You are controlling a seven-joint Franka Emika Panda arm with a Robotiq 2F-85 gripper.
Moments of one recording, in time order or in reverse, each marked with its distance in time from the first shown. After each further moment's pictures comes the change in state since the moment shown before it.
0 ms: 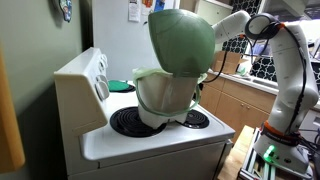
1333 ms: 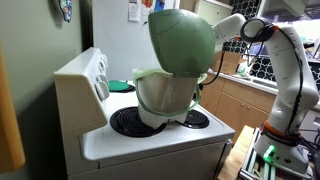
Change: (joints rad) arm 0.011 0.060 0.001 0.063 0.014 -0.033 0.086
